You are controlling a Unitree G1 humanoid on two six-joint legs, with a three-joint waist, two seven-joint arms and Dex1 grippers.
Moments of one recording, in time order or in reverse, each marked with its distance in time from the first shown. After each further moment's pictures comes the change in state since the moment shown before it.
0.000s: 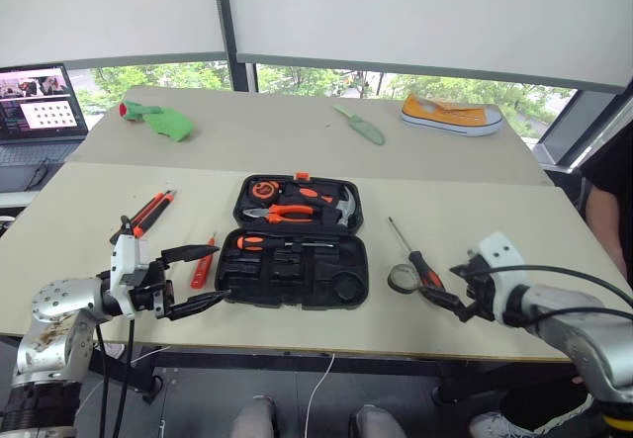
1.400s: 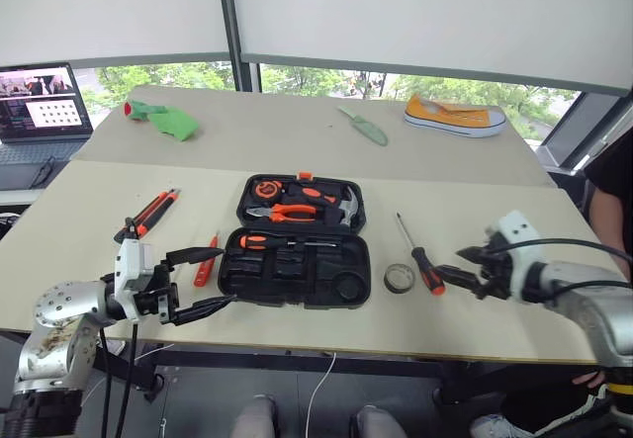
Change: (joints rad) left arm 0.041 -0.005 0.006 -0.055 -0.001 0.003 0.022; right arm -0.054 -0.123 -0.099 0.168 -0.019 -0.066 0.291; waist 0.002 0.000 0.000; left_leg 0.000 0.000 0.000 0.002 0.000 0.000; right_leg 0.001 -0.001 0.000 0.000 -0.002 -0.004
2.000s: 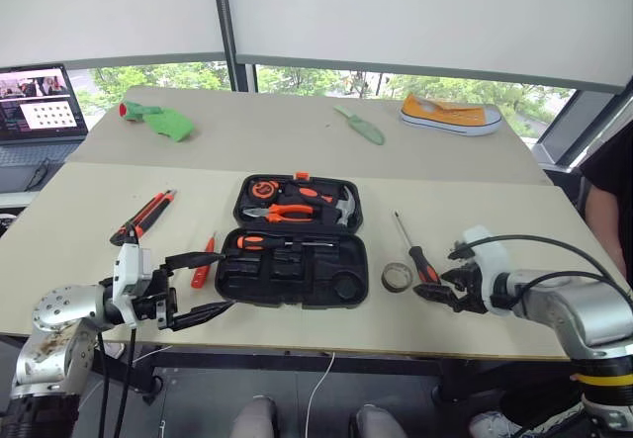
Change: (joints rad) left arm 0.020 0.005 -0.002 -0.009 -0.006 0.004 -0.021; right arm -0.133 0.142 0.174 -0.016 -0.064 0.255 -0.212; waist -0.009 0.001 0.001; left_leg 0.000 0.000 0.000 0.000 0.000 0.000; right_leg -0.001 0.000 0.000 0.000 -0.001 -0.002
